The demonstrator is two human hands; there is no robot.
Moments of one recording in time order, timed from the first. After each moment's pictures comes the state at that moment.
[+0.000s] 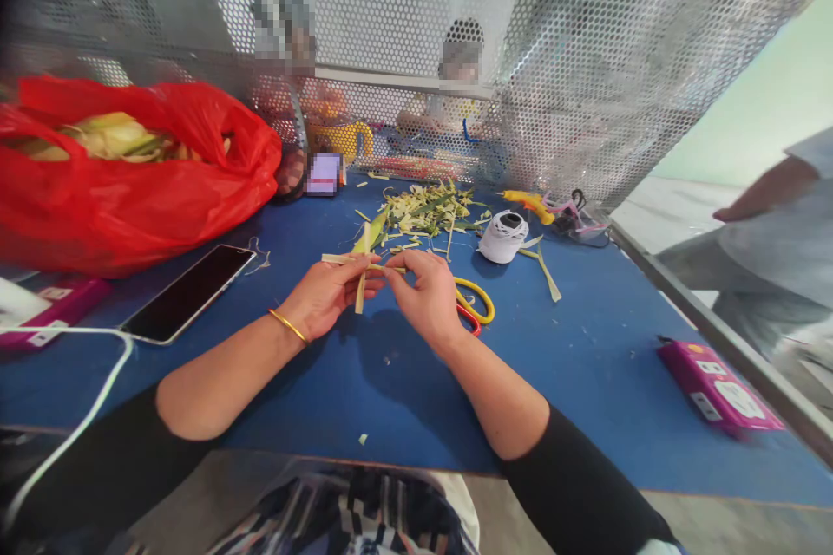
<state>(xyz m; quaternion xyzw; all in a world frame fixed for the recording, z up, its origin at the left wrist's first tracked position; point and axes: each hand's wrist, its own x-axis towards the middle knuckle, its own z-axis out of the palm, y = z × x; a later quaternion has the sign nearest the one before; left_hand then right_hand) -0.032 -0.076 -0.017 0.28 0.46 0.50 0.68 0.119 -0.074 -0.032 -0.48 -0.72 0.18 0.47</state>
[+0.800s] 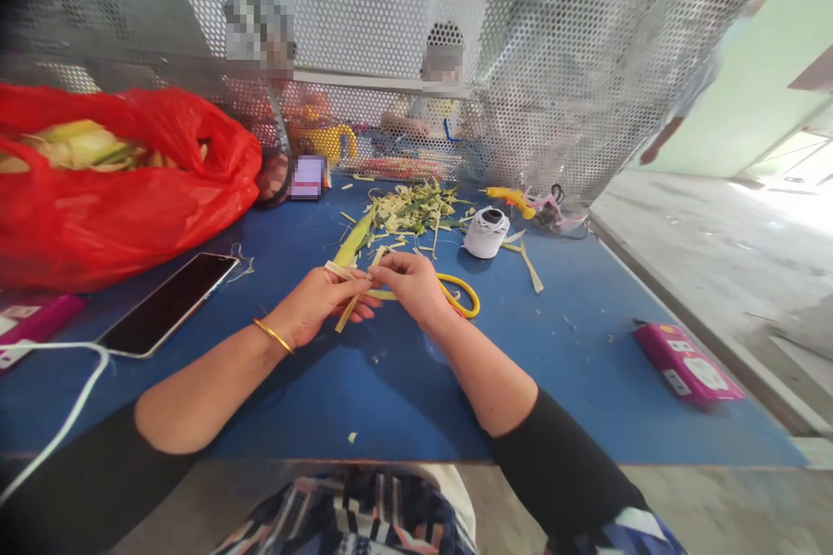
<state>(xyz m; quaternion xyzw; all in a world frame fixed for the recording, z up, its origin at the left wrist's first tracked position) -0.037 -0.078 -0.035 0.44 0.42 0.39 0.69 0.122 -0.064 -0.035 -0.47 -0.60 0.46 0.46</state>
